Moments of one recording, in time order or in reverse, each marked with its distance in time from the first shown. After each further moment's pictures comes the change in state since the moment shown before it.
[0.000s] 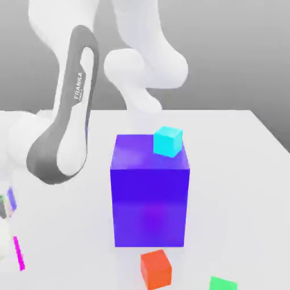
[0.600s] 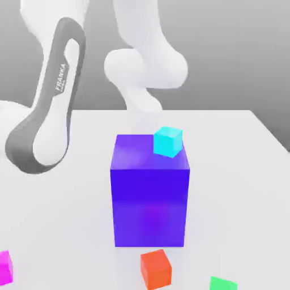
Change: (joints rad) arm -0.137 0.110 -0.085 0.027 0.095 0.084 0.041
